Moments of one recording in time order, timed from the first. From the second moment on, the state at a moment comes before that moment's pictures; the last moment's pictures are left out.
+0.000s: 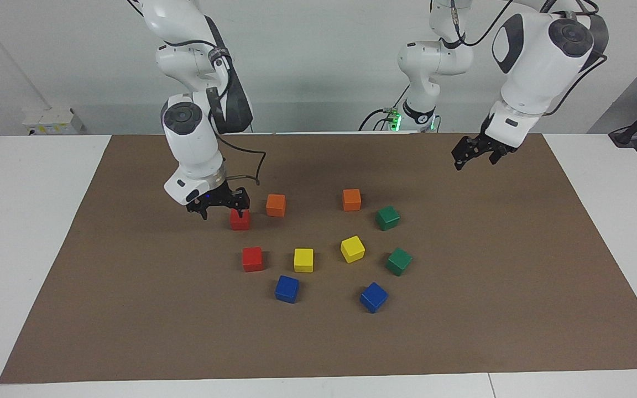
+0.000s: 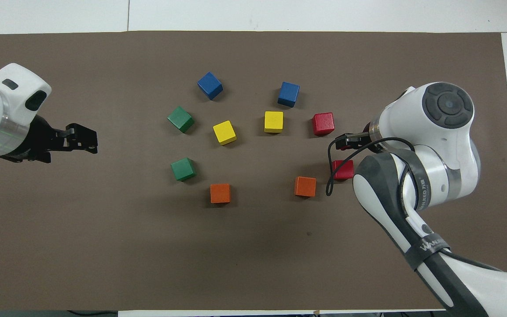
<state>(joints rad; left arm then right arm) -0.15 -0.03 -0.04 -1.75 -0.03 1.66 -0.30 0.22 0.14 0.01 -2.01 0.00 2.15 0.21</state>
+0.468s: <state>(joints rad) -0.29 -0.01 -0.05 -1.94 -0.03 1.92 -0.42 0.26 0.14 0.01 -2.13 0.00 2.29 0.23</state>
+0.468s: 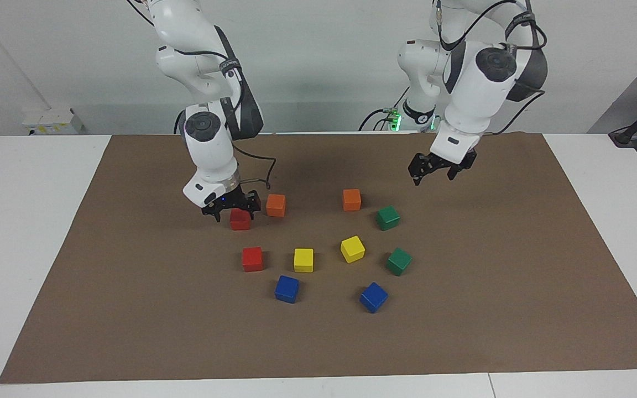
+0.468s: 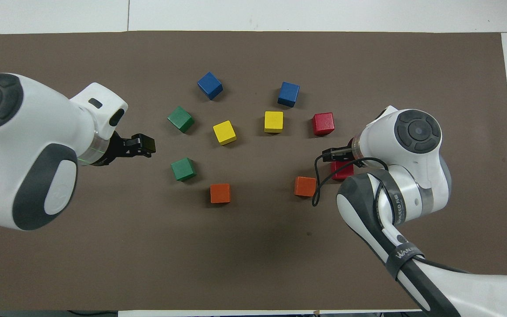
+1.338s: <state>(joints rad) -0.37 0.17 -0.04 -2.01 -0.03 2.20 -0.68 0.26 0.13 0.01 -2.25 0.00 2.41 0.23</state>
